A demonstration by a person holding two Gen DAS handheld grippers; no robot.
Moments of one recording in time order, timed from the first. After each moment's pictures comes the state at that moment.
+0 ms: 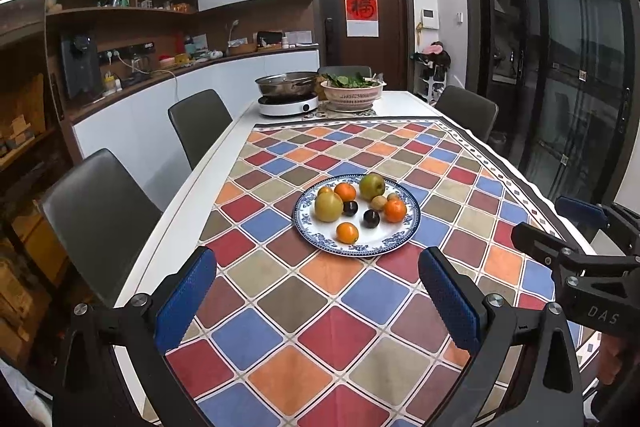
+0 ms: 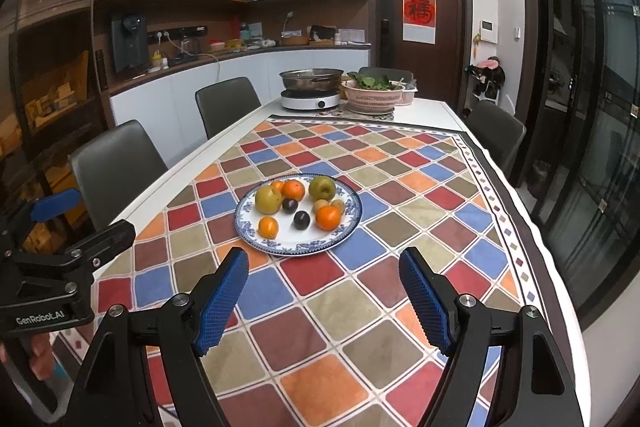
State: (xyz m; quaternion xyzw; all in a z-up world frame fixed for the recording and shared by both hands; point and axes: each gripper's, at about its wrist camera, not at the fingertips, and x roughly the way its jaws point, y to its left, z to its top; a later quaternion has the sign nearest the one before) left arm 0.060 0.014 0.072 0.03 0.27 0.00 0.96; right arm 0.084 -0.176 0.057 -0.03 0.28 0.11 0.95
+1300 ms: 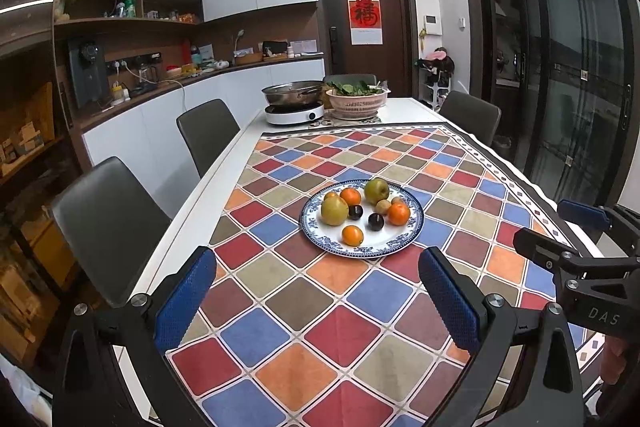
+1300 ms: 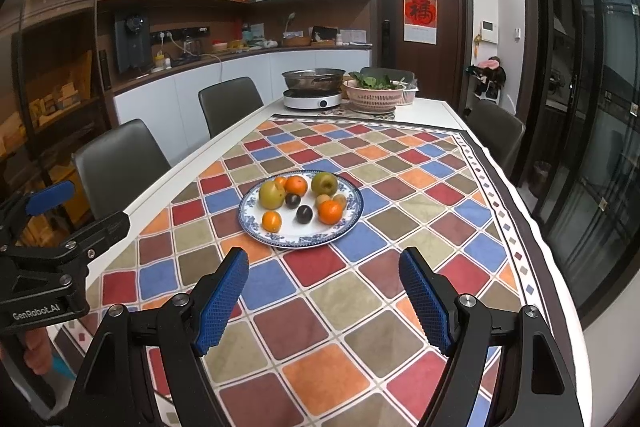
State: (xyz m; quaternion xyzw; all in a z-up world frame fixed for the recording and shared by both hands) left arm 0.047 0.010 0.074 0.04 0.26 0.01 0.97; right arm 0.071 -0.178 0.055 -0.02 0.28 0.12 0.95
